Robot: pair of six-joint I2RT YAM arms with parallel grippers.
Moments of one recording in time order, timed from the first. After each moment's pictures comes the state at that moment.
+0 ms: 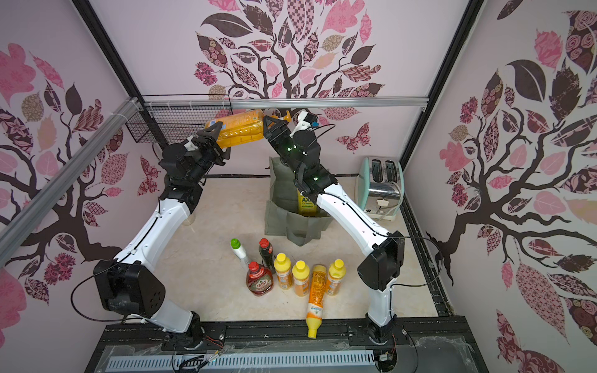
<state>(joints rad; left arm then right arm) -0.14 1.57 1.50 0.31 0.28 -1.78 0.64 1.88 2.02 0.11 0.11 1.11</state>
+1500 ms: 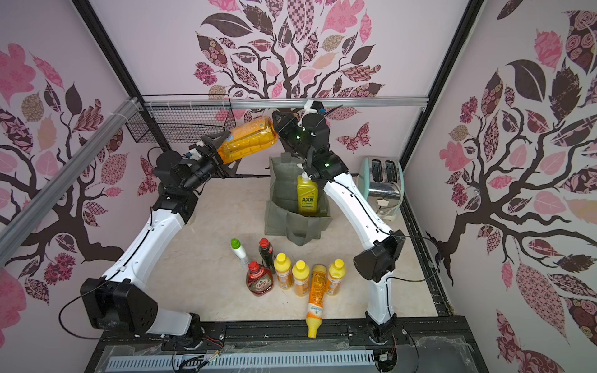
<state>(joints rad) -0.14 1.39 1.39 0.19 0.57 -1.71 0.53 1.96 2.34 -0.24 -0.06 1.03</state>
